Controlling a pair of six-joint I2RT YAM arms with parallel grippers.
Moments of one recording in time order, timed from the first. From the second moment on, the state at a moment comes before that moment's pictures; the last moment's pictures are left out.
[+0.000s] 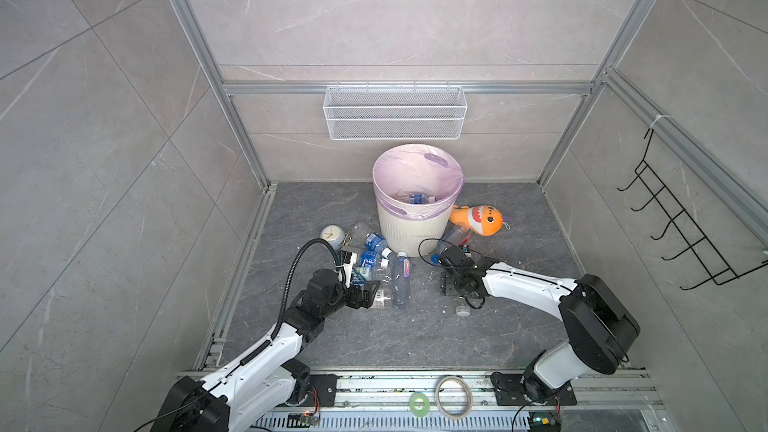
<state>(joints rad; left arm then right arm) -0.51 0.93 0.32 0.09 0.20 -0.31 0.67 1.59 0.88 -0.58 0.29 0.70</state>
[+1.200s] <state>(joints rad) -0.51 0.96 0.32 0.09 0.20 -0.31 0.67 1.45 0.72 -0.47 0.26 0.59</state>
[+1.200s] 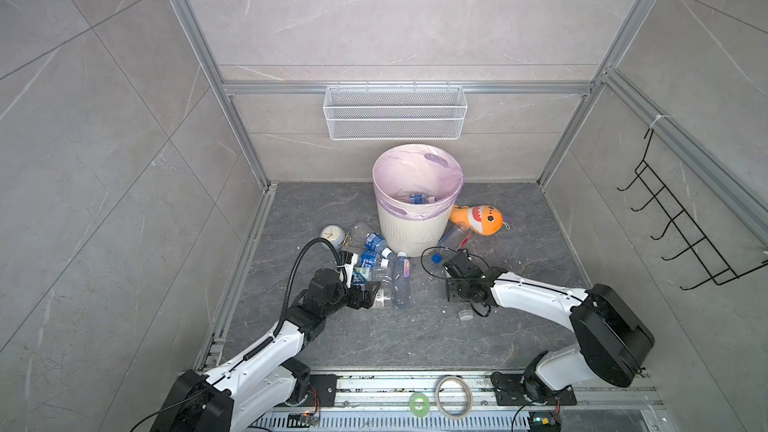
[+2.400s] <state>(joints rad) -0.51 0.97 0.33 0.09 0.20 -0.31 0.89 1.16 1.41 -0.61 0.51 0.38</state>
